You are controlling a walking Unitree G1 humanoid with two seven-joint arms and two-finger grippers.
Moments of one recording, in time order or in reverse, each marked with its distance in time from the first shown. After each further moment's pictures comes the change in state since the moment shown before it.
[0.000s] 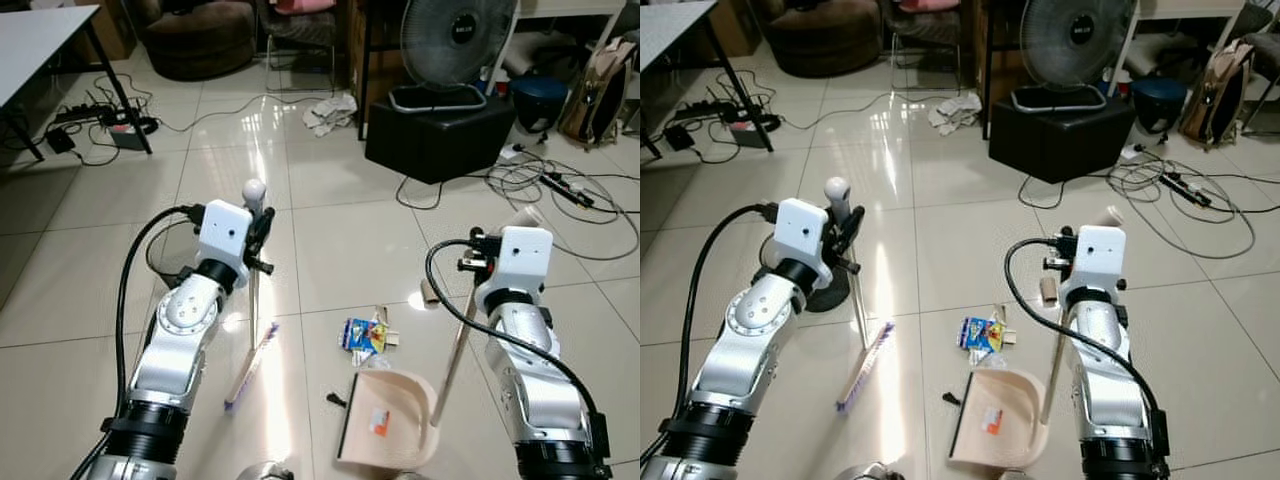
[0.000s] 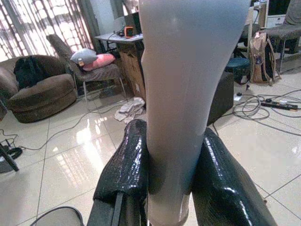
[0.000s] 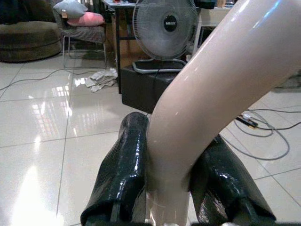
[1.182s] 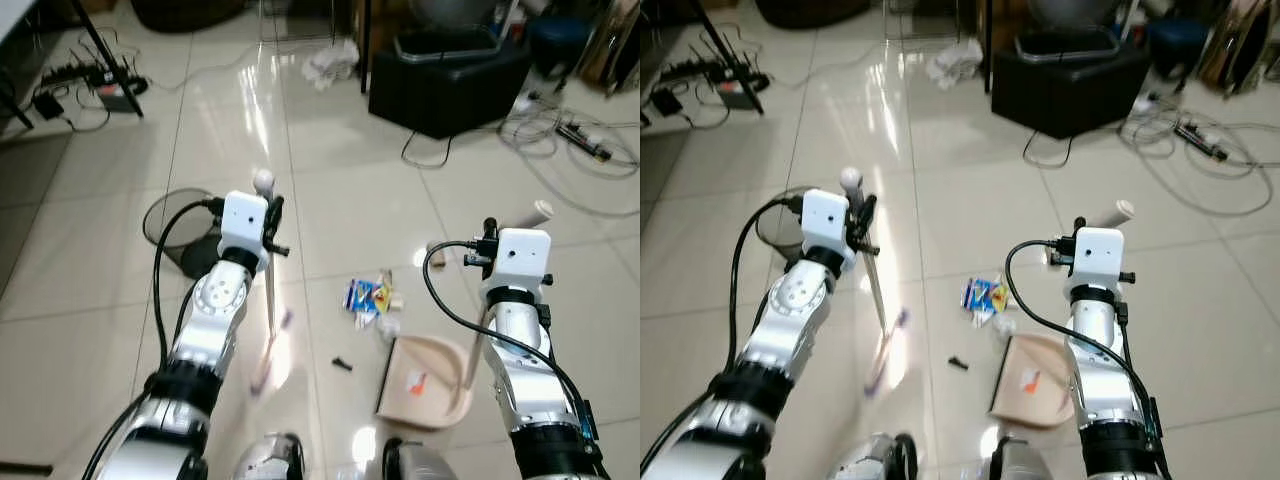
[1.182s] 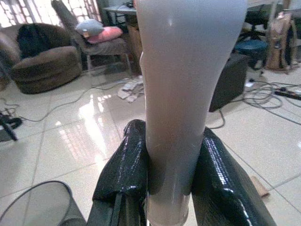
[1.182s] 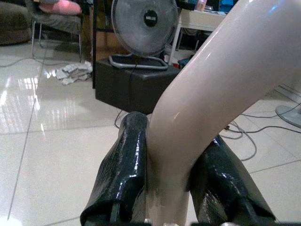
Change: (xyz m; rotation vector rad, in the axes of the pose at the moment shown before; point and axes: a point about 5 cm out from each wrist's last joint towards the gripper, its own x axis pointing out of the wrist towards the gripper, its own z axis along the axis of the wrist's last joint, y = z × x) left arm 0.041 -0.007 -0.012 -0.034 -0.051 0.117; right arm 0.014 -0.006 -0.011 -0.121 -0.155 -0.098
